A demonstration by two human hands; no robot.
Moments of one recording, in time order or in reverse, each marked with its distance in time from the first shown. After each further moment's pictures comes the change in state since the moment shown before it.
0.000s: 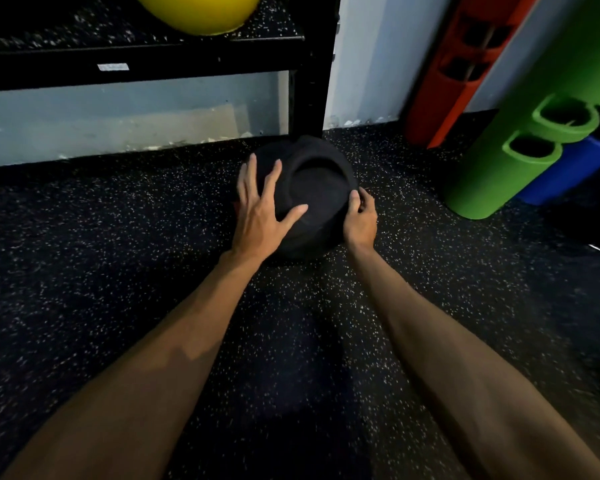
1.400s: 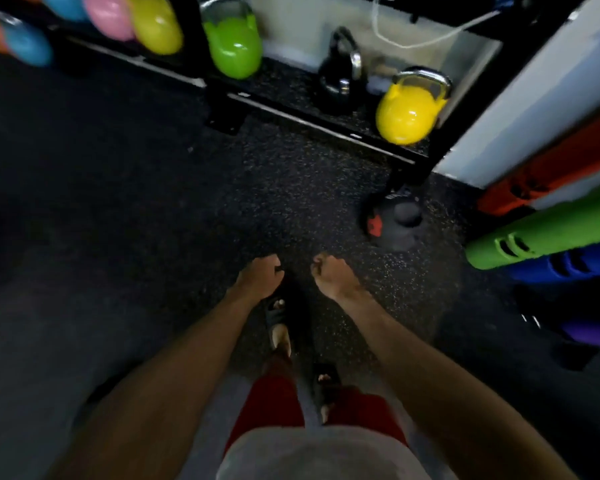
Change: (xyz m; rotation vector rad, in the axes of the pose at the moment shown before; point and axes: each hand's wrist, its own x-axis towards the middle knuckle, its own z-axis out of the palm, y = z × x) left_hand -0.271 0.366 -0.640 0.039 -0.540 -1.070; right_hand -0.531 -0.446 -0.241 -1.048 -1.209 -0.395
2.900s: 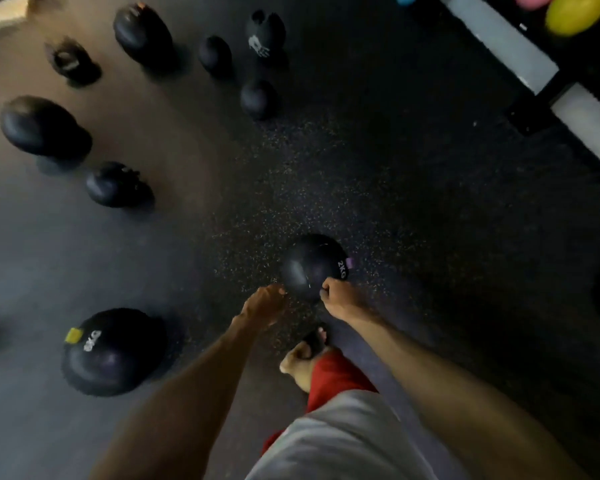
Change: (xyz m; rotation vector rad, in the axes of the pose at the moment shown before) left_hand -0.512 -0.595 0.196 -0.385 0.225 -0.485; right_hand -0.334 -0.299 0.576 -0.491 -0.390 -0.488
